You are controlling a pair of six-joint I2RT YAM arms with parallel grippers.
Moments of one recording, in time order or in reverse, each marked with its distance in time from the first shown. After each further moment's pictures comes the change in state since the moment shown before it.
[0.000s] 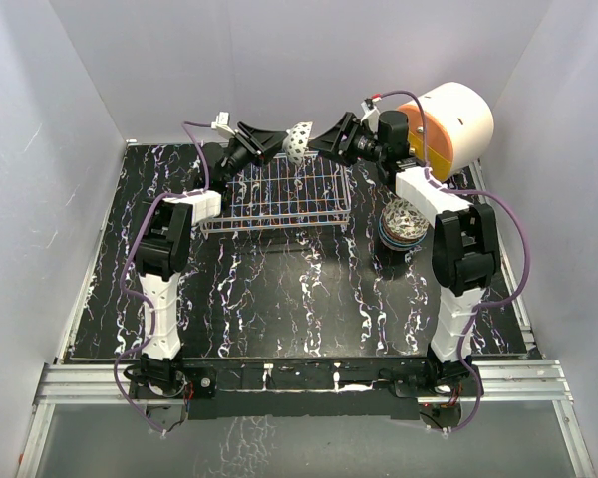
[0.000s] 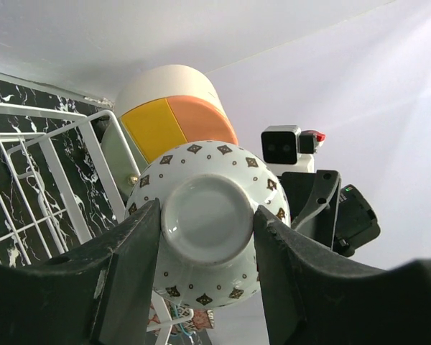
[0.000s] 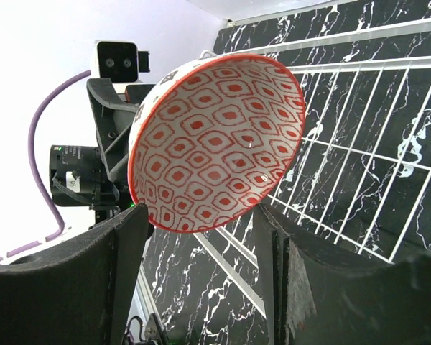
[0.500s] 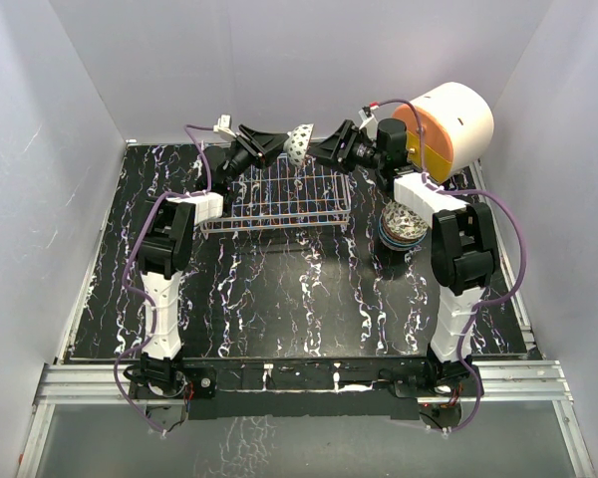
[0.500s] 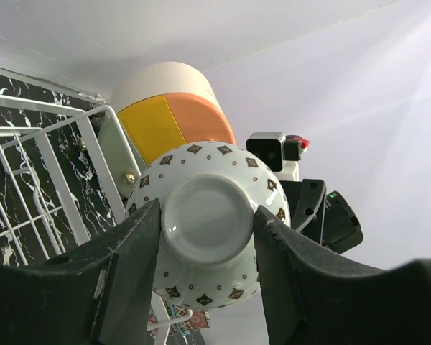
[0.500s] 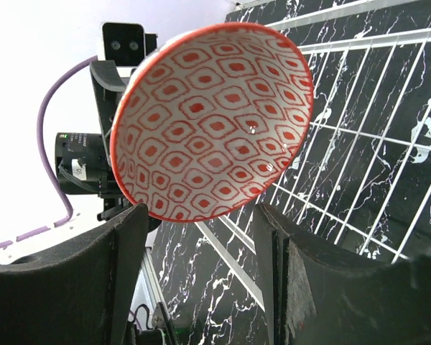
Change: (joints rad) left arm 0.002 0.031 0.000 0.050 0.000 -0.042; right arm 0.000 0.015 -0.060 0.104 -0.045 0.048
